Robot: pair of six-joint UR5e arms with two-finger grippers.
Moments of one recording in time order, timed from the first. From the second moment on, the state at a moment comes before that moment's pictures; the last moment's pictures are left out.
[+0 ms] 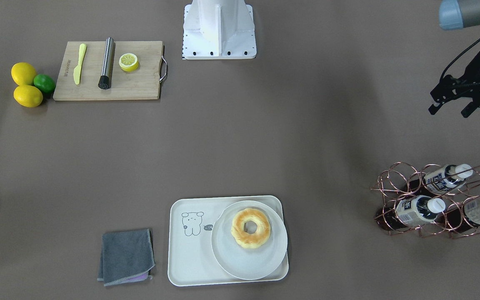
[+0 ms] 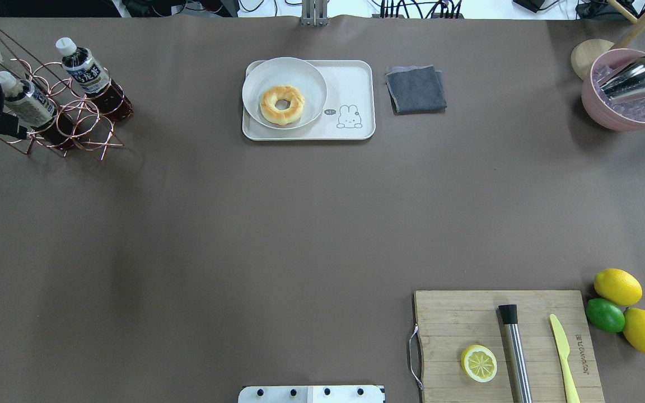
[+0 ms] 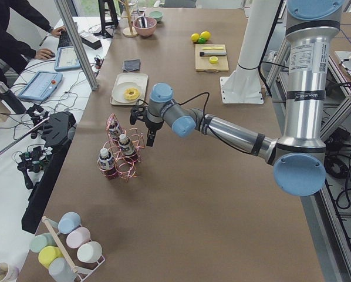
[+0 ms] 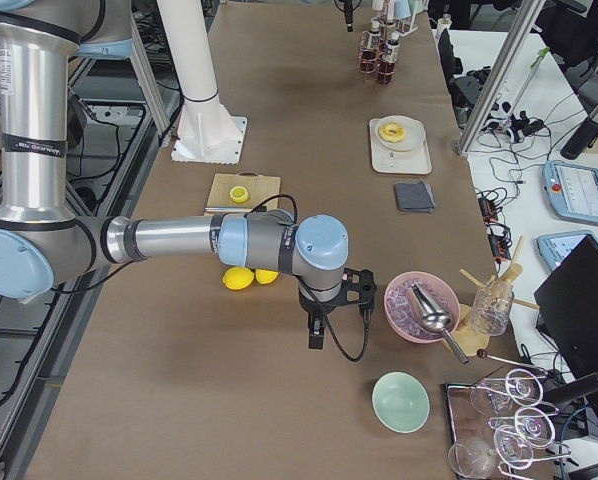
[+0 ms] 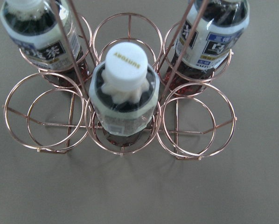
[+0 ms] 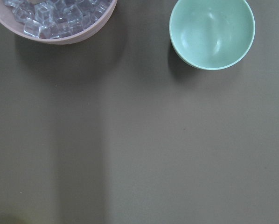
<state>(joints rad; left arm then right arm) -1.14 -1.62 -1.86 -1.96 -2.17 -0.74 1.67 -1.67 1.79 -1.76 2.33 -0.10</state>
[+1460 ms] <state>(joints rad) -1.19 -1.81 -1.67 -1.92 -2.10 -0.55 1.67 -1.67 1.79 -1.76 2.35 -0.10</state>
